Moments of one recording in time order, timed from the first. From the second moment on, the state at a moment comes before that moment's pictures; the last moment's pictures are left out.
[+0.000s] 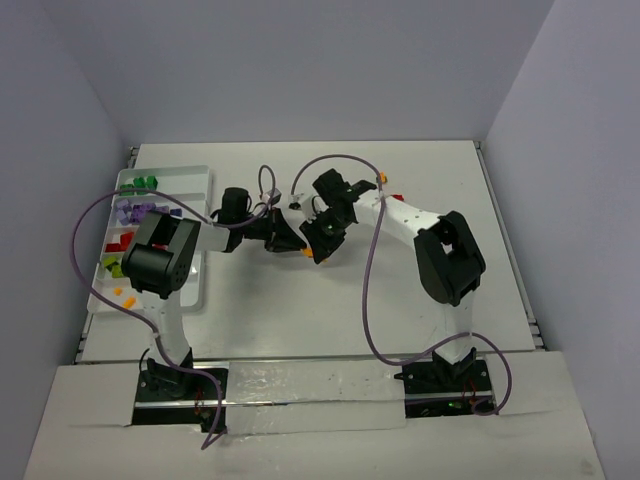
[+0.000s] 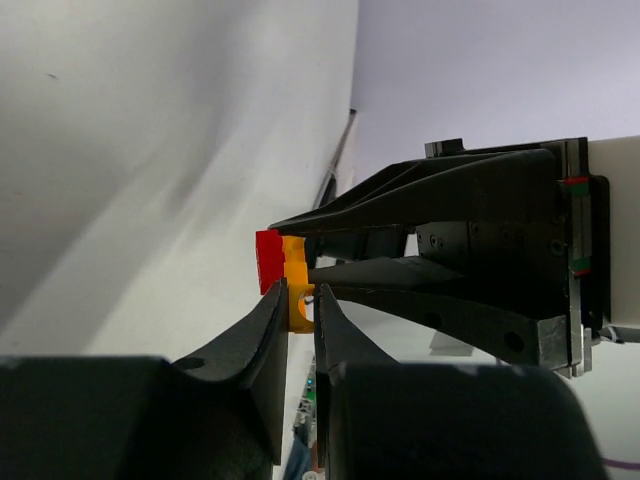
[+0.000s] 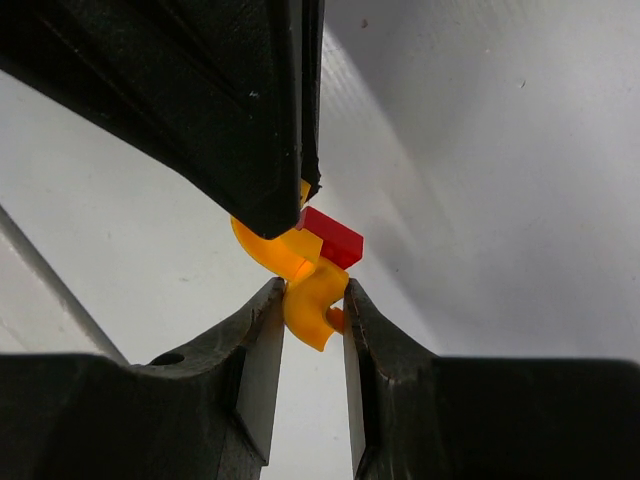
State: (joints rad) left arm -0.34 1.99 0.96 0.46 1.12 -1.04; right arm 0.61 1.94 1.50 -0.77 -0.43 -0.22
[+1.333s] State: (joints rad) left arm -0.34 2.00 1.12 0.03 1.01 -0.63; right arm 0.49 1.94 1.43 -0.59 -0.29 -0.12
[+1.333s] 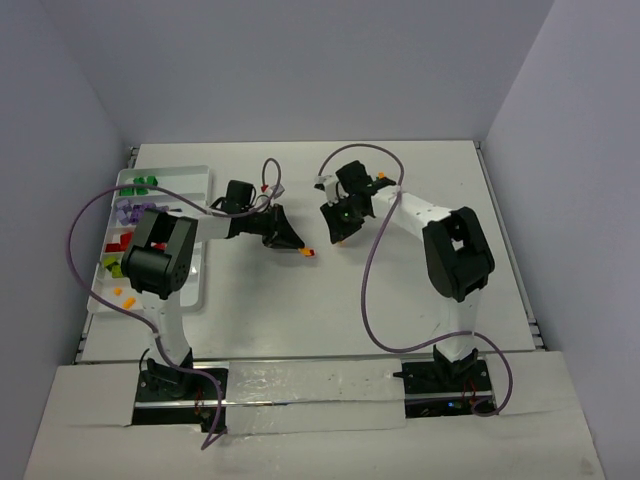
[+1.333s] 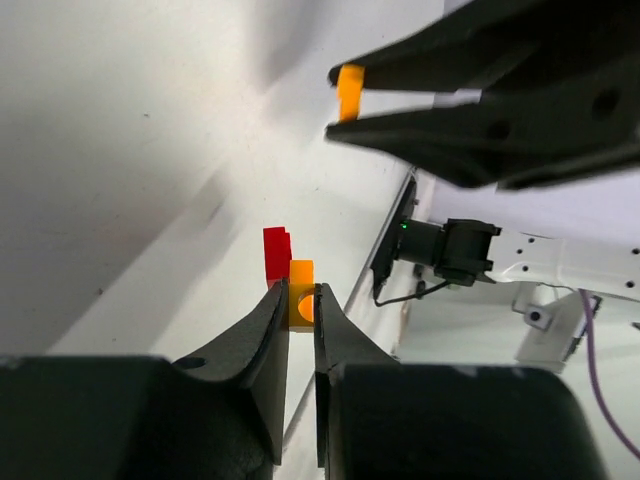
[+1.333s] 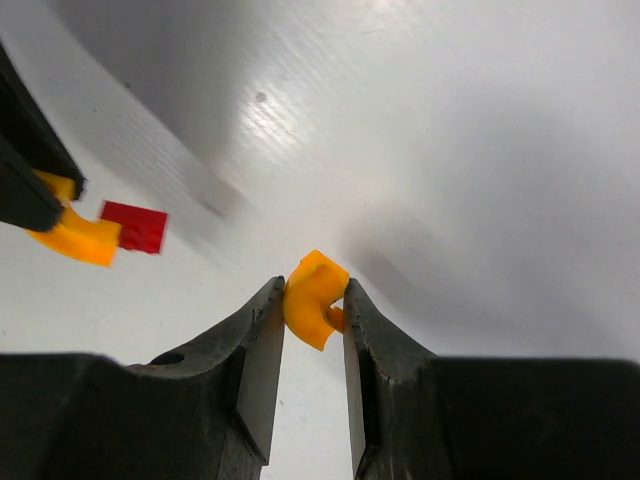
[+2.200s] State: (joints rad) left arm -0.30 1.97 1.02 0.30 1.28 -0.81; right arm 0.46 1.88 1.38 -0.70 -0.67 -0.36
